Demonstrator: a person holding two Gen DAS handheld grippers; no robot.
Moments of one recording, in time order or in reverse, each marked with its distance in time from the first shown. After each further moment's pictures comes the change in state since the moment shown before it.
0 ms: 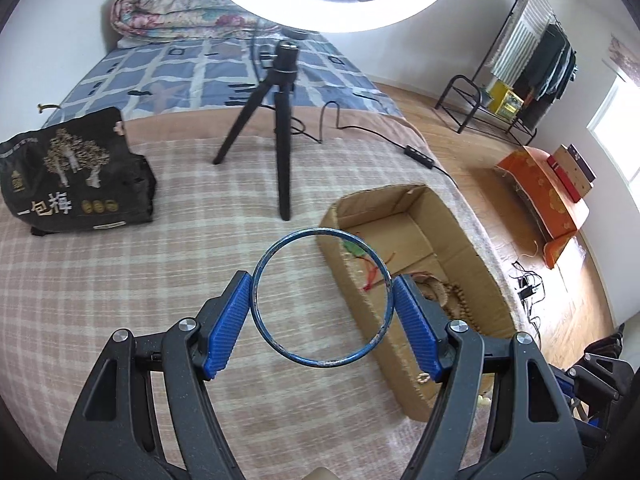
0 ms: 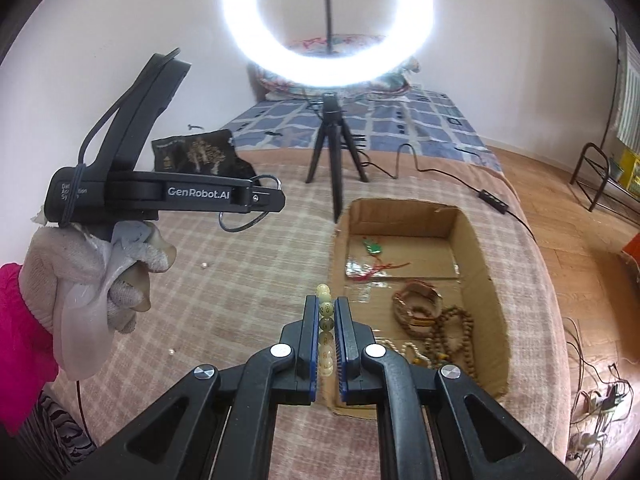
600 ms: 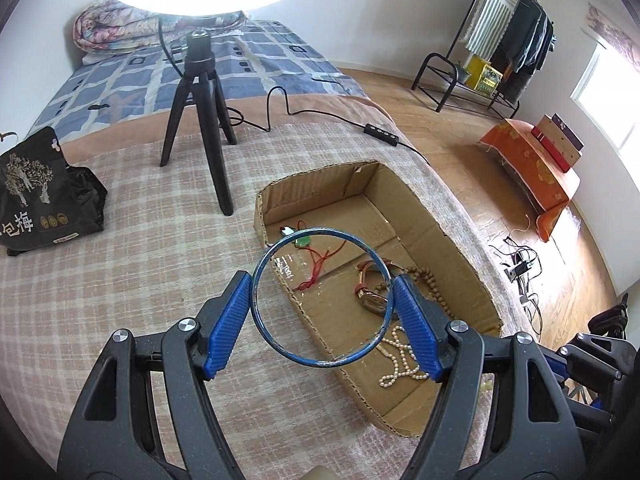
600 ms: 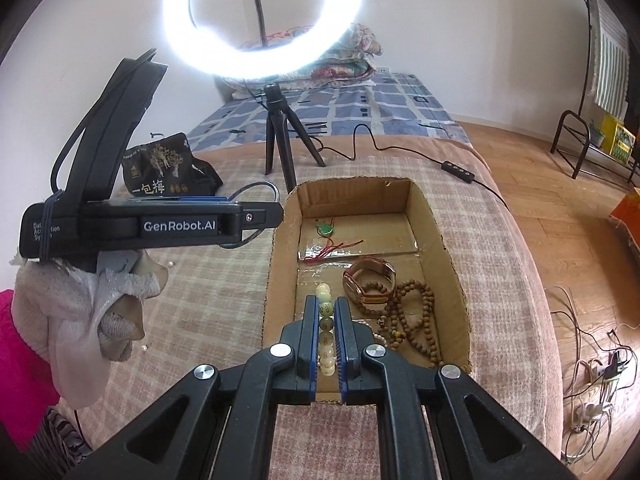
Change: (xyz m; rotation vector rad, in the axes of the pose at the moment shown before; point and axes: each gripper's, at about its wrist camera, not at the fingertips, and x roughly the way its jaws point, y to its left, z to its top) left arm 0.025 -0.058 -0.009 0.100 0.026 -0.026; right arm -0.001 -0.046 -0.014 0.099 0.031 -0.025
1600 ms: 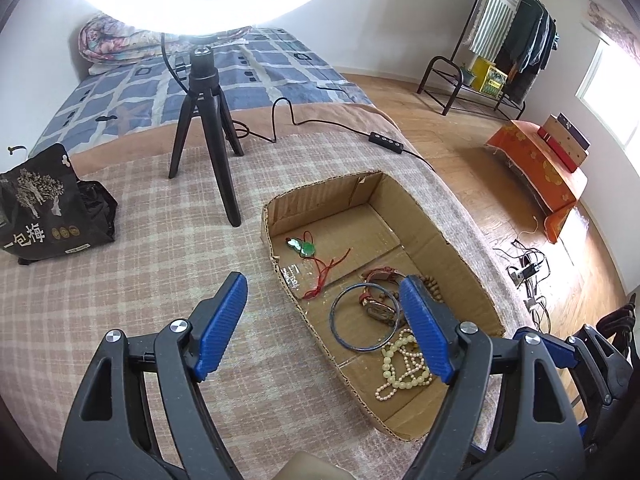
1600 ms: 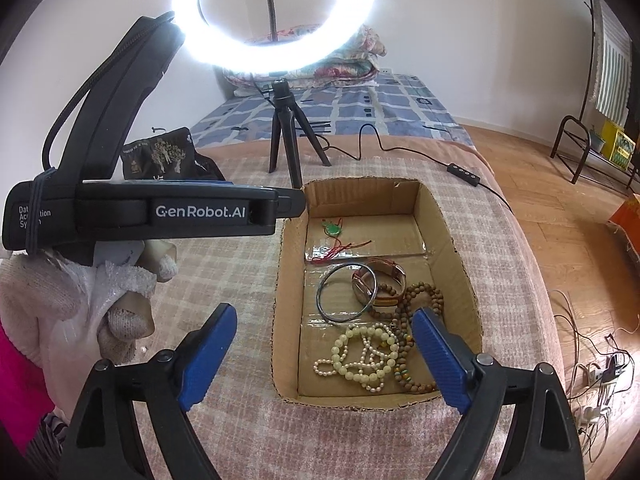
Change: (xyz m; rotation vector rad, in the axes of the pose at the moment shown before) left arm -0.008 -0.004 0.006 0.008 -0.020 0.040; right arm 0.005 0.019 0.000 -0.026 -0.002 -0.017
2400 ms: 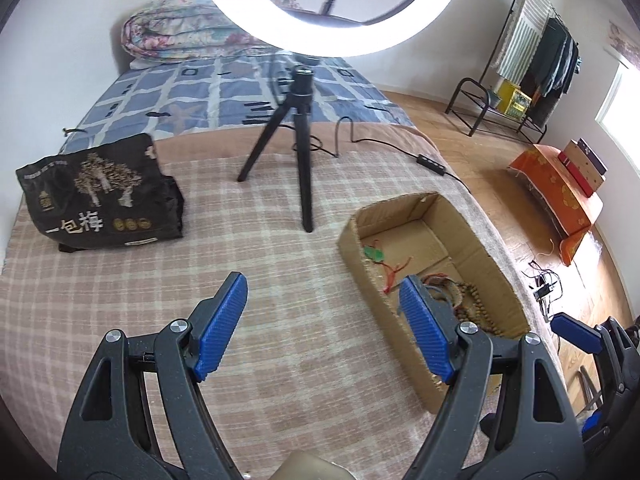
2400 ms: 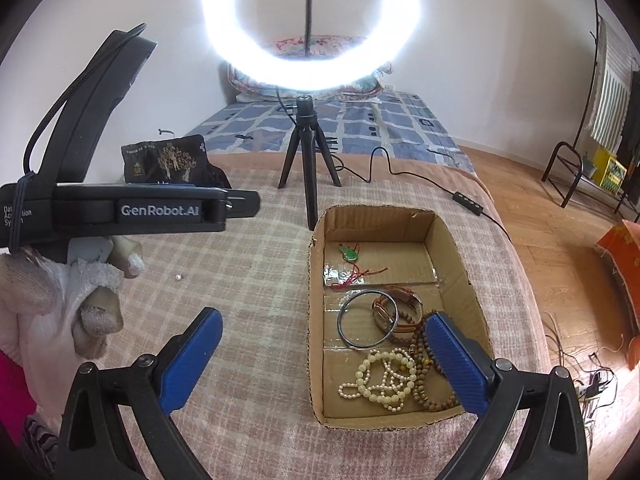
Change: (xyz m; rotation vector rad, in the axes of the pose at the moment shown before) left arm -0.043 0.075 -0.005 -0.077 -0.045 0.070; right arm 0.002 0.051 0.019 -0.067 -0.034 -0.084
